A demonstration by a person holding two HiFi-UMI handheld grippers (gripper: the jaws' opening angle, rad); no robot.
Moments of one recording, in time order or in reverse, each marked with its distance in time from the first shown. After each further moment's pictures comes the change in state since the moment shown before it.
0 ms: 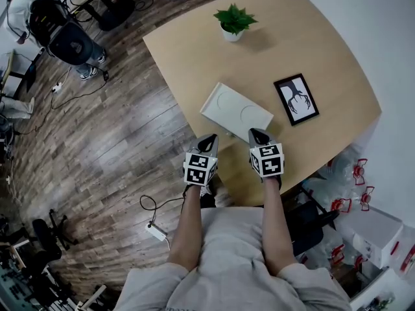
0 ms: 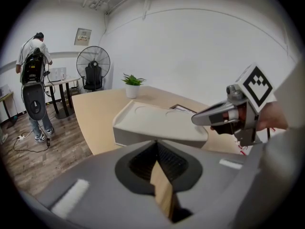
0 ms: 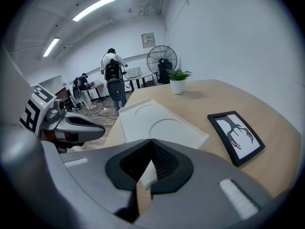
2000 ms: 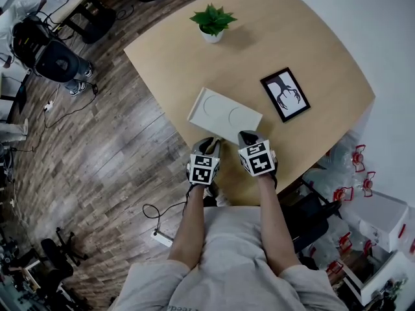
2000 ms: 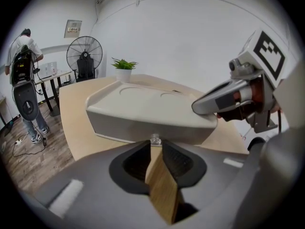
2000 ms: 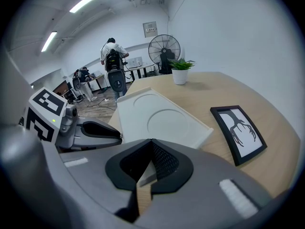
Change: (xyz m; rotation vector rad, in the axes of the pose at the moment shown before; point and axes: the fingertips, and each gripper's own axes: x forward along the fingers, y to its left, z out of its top) left arm 0.058 -0.015 -0.036 0.047 0.126 -0.039; right arm 0.017 -0.004 -0.016 -0.022 0.120 0.014
